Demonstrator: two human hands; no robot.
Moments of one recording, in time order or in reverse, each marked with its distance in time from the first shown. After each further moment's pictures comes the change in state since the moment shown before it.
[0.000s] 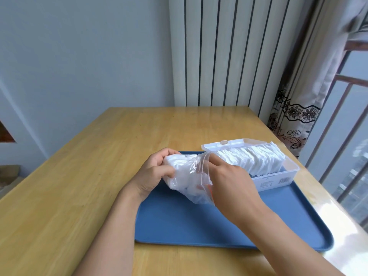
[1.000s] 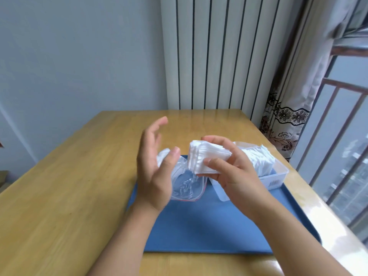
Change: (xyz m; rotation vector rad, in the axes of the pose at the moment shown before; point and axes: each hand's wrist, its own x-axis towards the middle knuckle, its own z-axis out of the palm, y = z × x) left_hand -0.016 0.042 0.058 0.039 0.456 0.637; right_hand 0.005 0.019 -0.022 1.579 0.065 0.263
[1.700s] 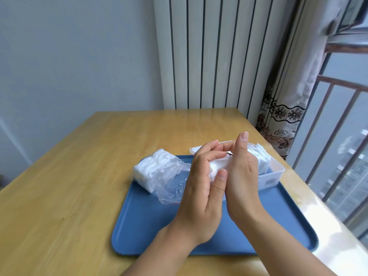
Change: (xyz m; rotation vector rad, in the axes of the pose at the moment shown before) left_hand -0.044 0.007 0.064 -0.026 -0.273 0.038; right_hand -0.003 0.001 0.016 -0.182 0.555 -0.139
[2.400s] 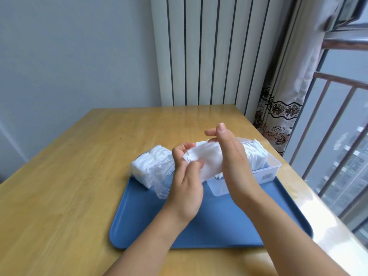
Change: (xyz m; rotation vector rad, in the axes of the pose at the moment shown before) left_hand 0.007 -0.005 -0.013 -0.303 0.102 -0.471; right_hand 0.016 0.001 -0.008 -0.095 -0.284 0.032
